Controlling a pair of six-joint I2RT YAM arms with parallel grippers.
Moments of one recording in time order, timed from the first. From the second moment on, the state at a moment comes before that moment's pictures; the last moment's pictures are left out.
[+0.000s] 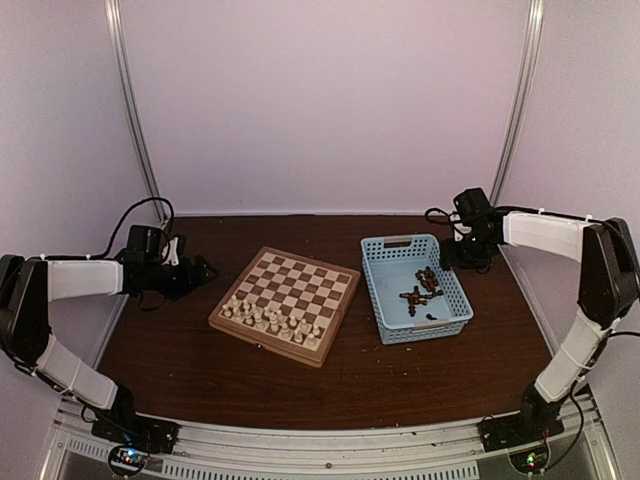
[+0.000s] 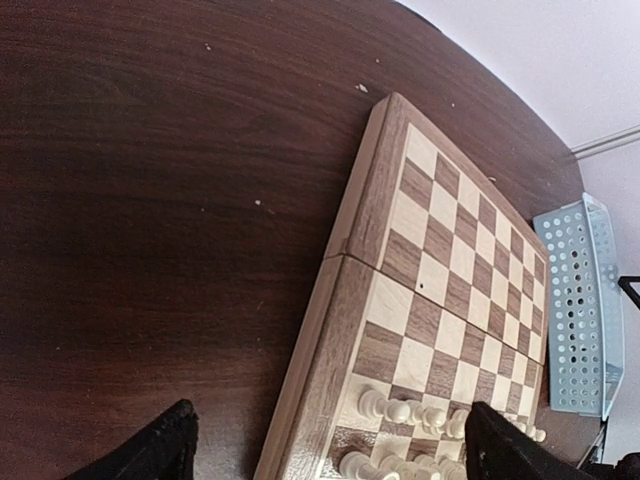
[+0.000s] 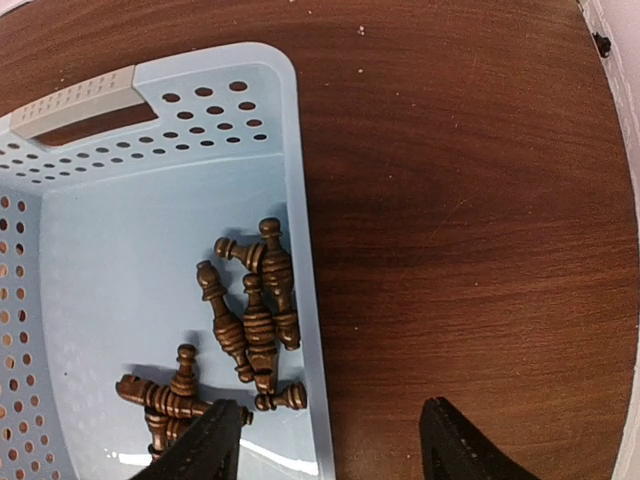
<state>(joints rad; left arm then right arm) -0.13 1.44 0.72 -0.05 0.42 -0.47 0.26 1.66 1.19 -0.55 0.12 0.24</state>
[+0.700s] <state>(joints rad) -0.16 1.37 0.72 -0.11 0.33 -0.40 0.22 1.80 1.29 -0.55 0.17 0.27</state>
